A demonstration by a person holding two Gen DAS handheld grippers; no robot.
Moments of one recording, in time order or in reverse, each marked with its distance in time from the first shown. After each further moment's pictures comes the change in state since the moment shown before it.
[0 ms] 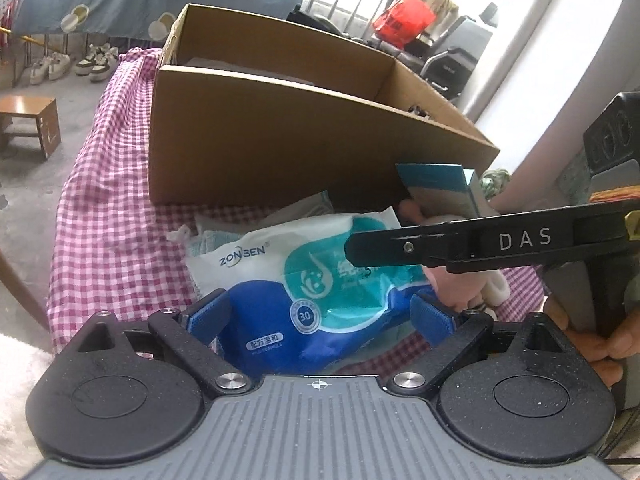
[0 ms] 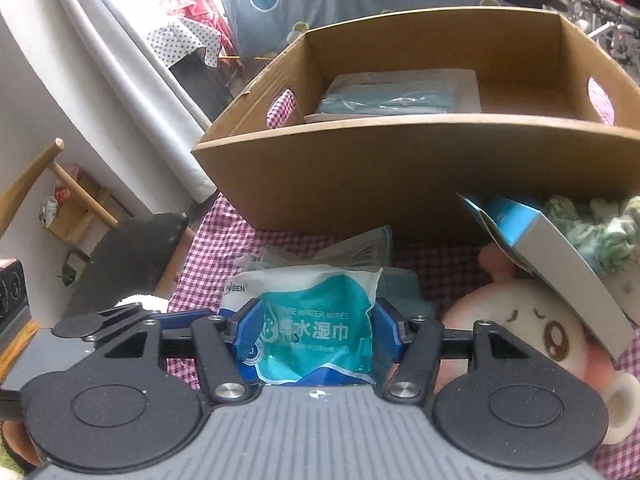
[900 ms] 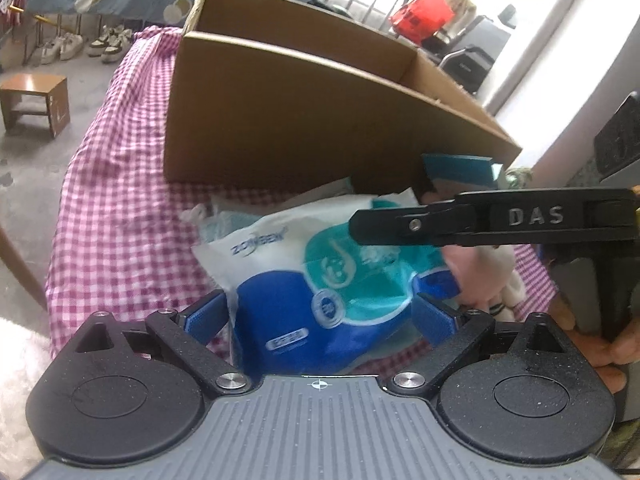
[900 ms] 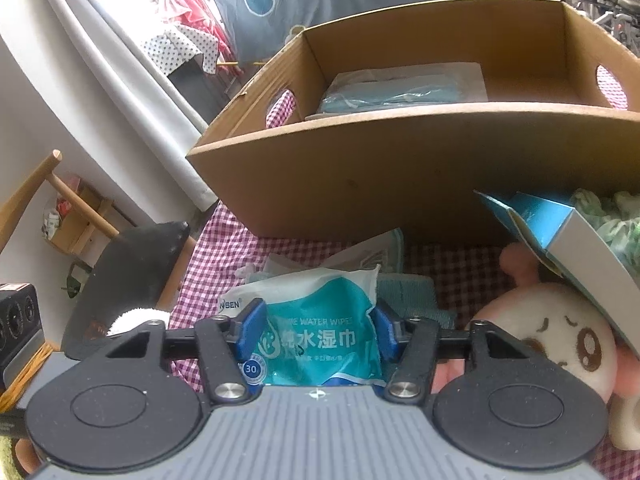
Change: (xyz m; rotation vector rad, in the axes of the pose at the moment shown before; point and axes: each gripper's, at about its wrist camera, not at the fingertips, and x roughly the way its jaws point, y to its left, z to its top) left arm 0.007 0.015 -0.005 -0.055 0.020 0.008; right arm 0.016 0.003 0.002 0.036 -0.011 0.019
